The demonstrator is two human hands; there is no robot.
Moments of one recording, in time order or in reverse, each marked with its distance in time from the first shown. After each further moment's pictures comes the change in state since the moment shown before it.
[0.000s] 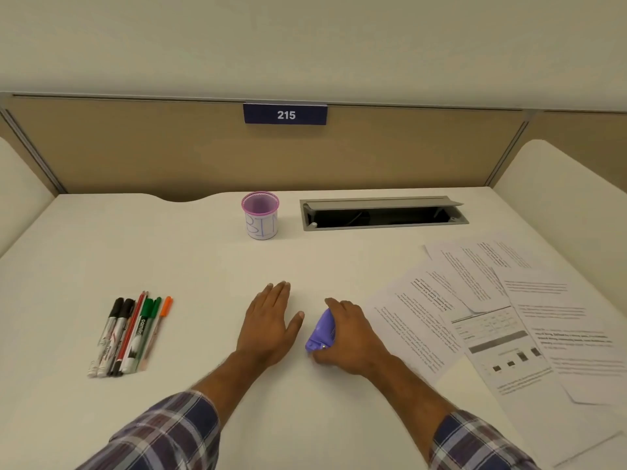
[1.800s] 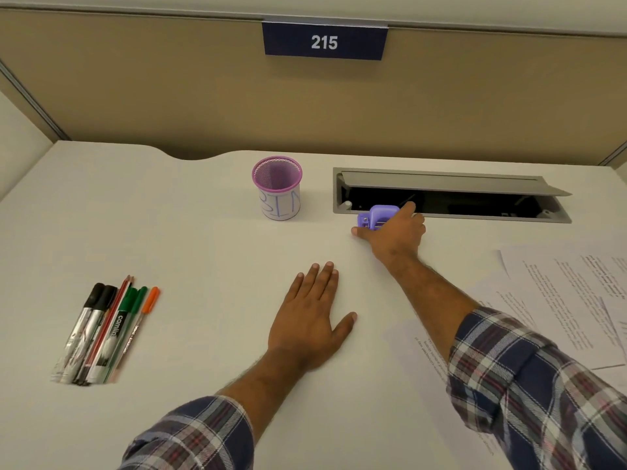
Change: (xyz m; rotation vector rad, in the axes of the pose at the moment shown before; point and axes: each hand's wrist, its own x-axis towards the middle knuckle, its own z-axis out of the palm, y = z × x) left_hand 0.071 0.021 0.048 0.171 -0.048 0.043; right_hand 0.240 0.045 -0.044 0.192 0.380 0.408
